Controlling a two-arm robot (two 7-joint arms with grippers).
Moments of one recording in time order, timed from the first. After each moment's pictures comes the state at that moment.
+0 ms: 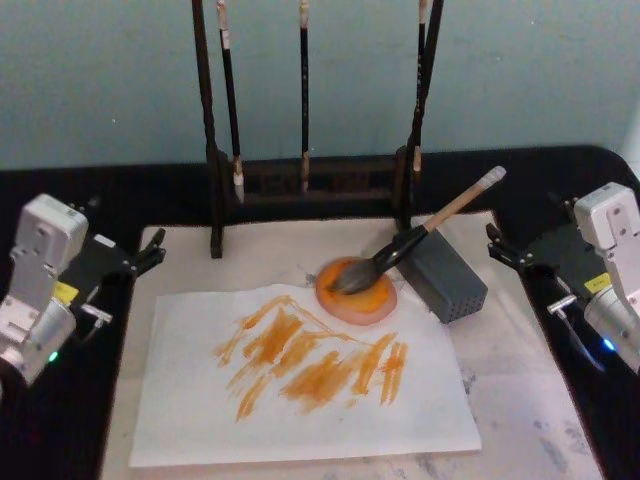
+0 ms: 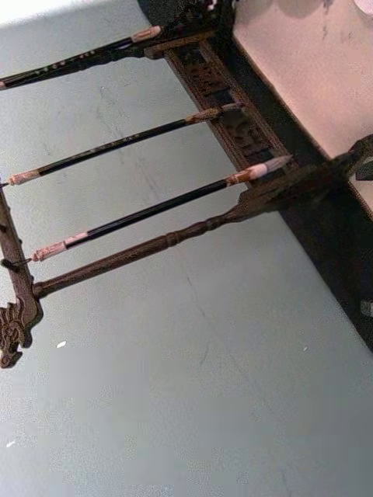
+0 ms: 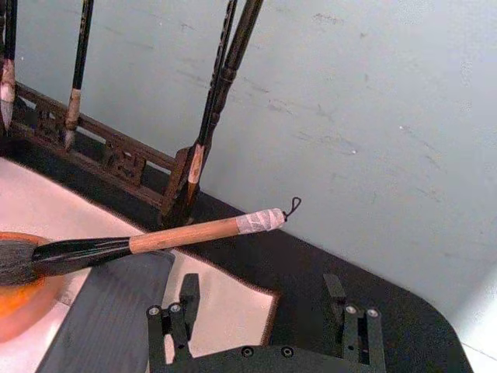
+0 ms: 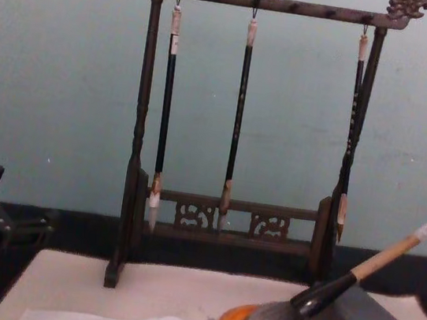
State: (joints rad) left arm -0.20 0.60 0.45 -1.41 -0.25 -0.12 0.03; right arm 0.20 0.60 -0.44 -1.41 0.25 -0.12 -0.01
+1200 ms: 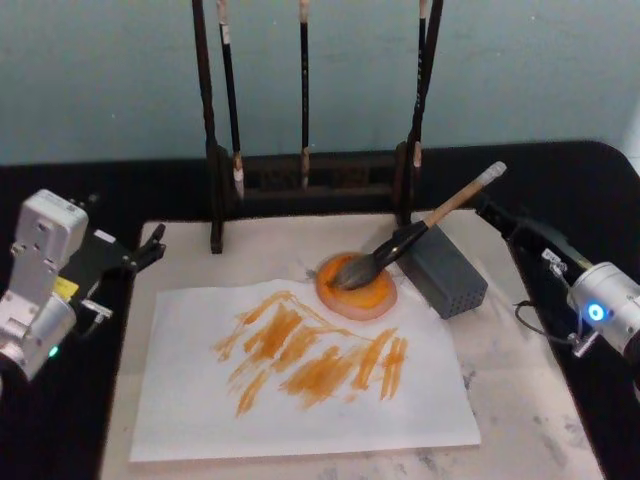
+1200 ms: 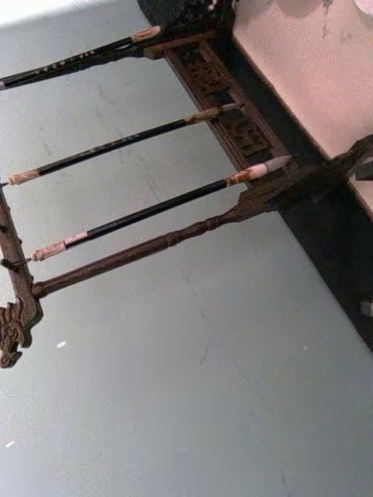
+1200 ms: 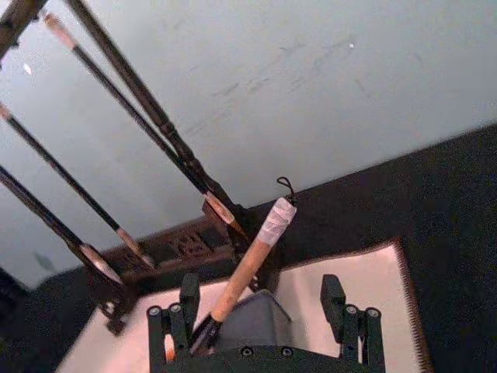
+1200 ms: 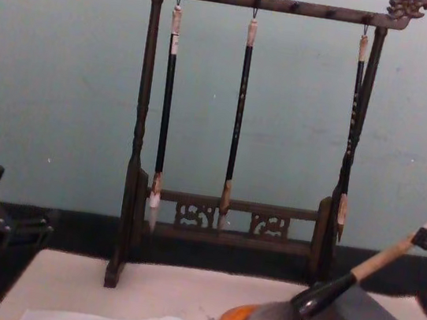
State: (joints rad) left arm -0.20 0.60 0.45 -1.41 -0.25 -0.12 0.03; right arm 0.18 0.36 -0.16 -1.38 0.88 0.19 0.24
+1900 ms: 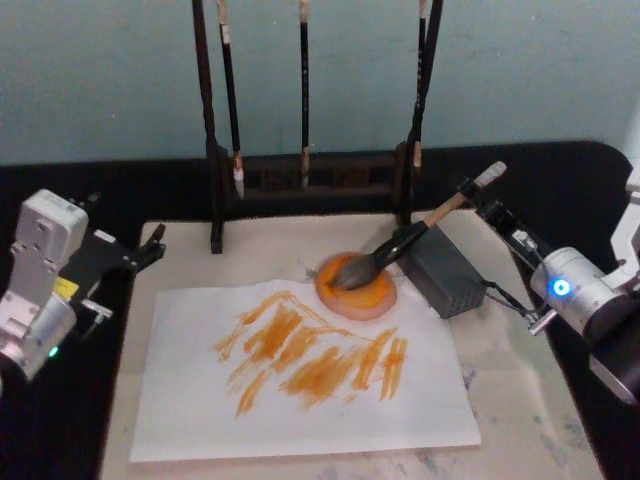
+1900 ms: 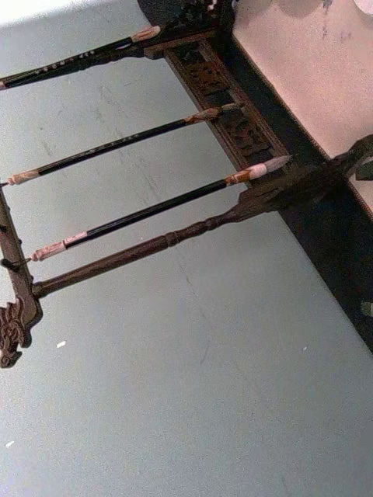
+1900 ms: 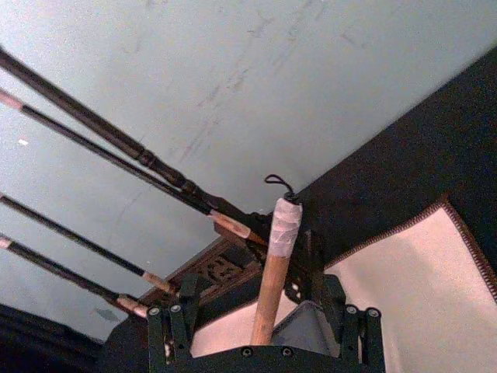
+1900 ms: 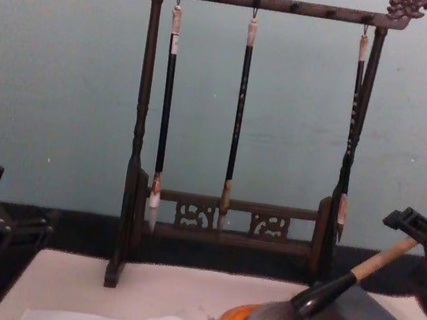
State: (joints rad) left arm -0.20 0.60 0.45 -1.41 -0.25 -0.12 0.03; right arm 0.26 0.25 -0.15 -1.28 1.10 0.27 0.18
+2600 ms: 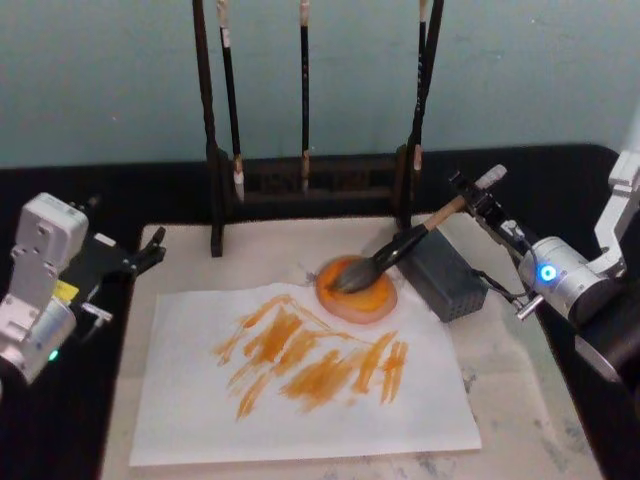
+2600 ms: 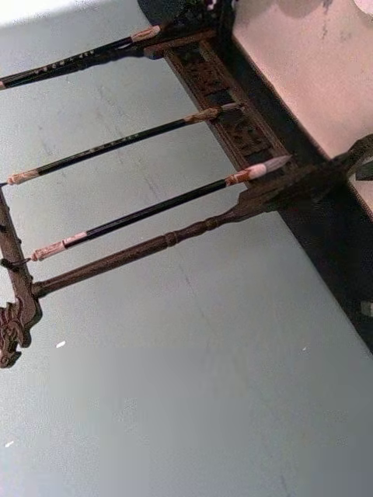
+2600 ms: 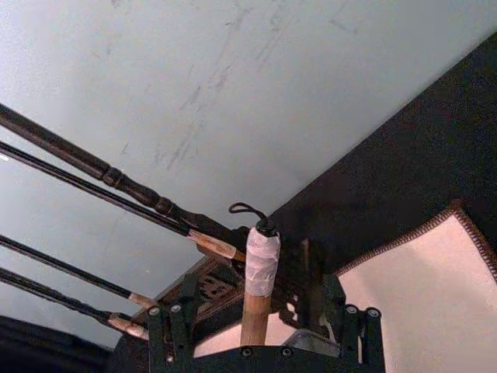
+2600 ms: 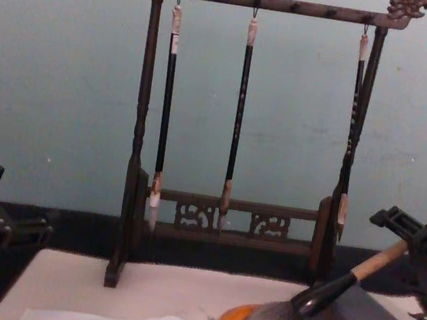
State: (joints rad) left arm -0.20 0.60 0.45 -1.41 -0.25 -0.12 0.03; right arm 0.39 0.24 -0.19 -1.08 1.16 0.27 0.22
